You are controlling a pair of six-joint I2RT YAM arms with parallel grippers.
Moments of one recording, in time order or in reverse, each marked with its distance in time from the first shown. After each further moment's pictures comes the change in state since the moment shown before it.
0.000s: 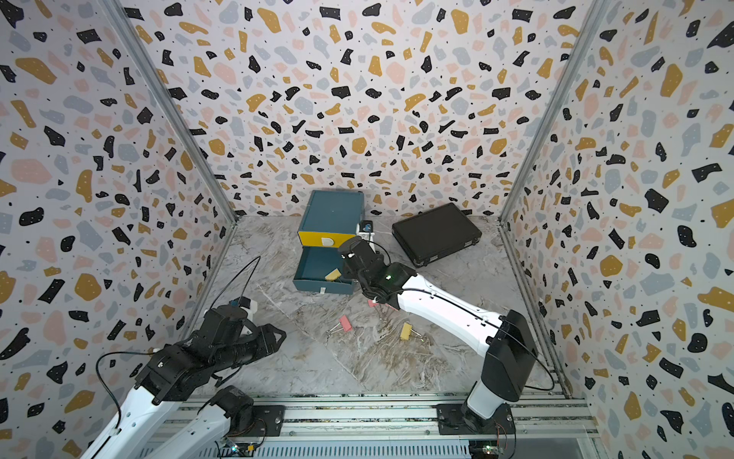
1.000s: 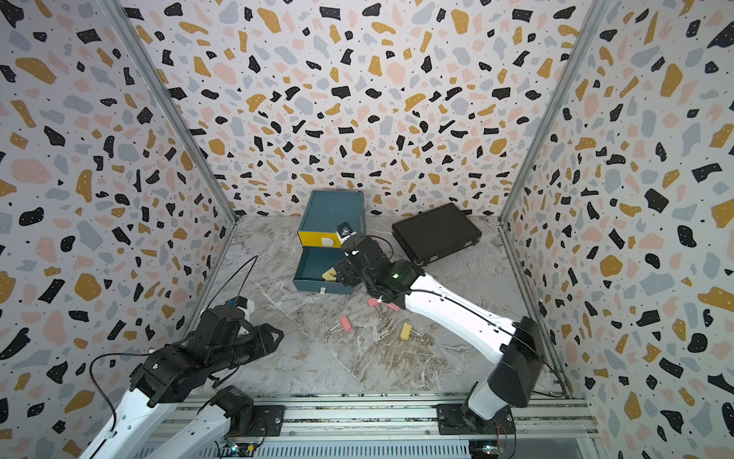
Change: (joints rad) left arm 0.000 -0.002 0.031 -0.028 -0.017 0.000; right arm -0.018 -0.158 -0.030 -0.200 -0.024 -0.320
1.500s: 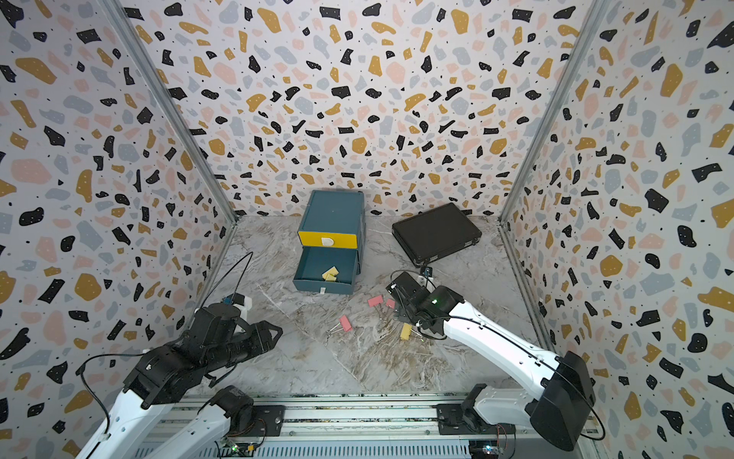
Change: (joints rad) left arm 0.000 -0.001 0.042 -0.011 0.000 0.000; right arm -0.138 -0.249 -0.423 -0.386 -0.072 0.745
